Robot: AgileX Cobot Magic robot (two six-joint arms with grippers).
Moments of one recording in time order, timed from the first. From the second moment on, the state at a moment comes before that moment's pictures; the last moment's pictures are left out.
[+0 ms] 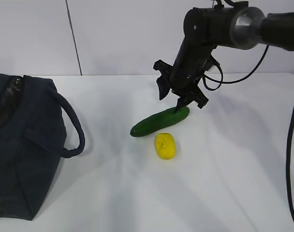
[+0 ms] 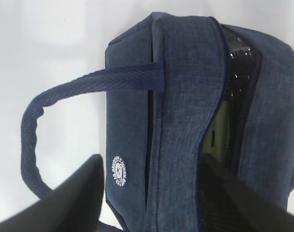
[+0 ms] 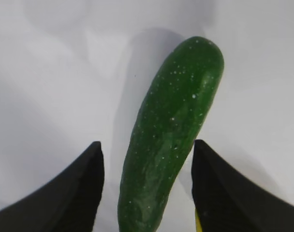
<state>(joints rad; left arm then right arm) 0.16 1.52 -1.36 -0.31 1.23 0.11 0.35 2.31 -1.96 0.11 1.00 1.13</state>
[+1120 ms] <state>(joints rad) 0.16 1.52 -1.36 -0.30 1.23 0.11 0.36 2.40 -1.96 0.16 0.98 1.13</state>
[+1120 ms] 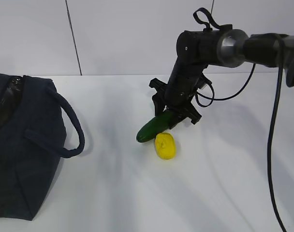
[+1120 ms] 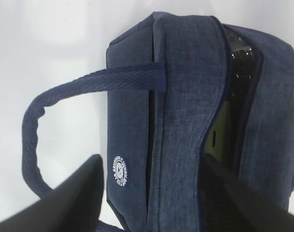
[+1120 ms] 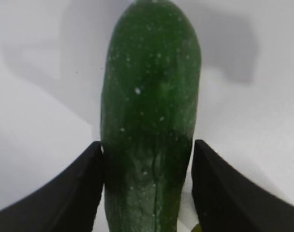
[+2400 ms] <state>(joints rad) 0.16 1.52 -1.36 -0.26 1.23 0.11 0.36 2.40 -2.25 0.34 1.21 0.45</state>
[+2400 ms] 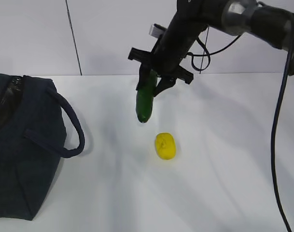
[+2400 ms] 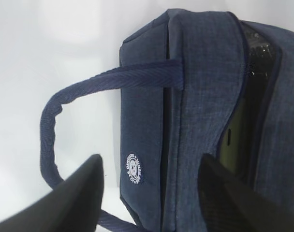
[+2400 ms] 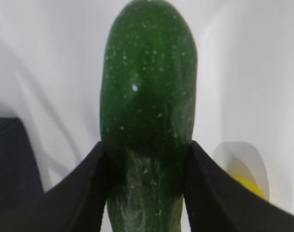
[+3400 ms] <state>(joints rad) 0.16 1.52 -1.36 -0.26 1.23 0.11 0.53 2.40 -2.47 0.94 1.24 0.15</state>
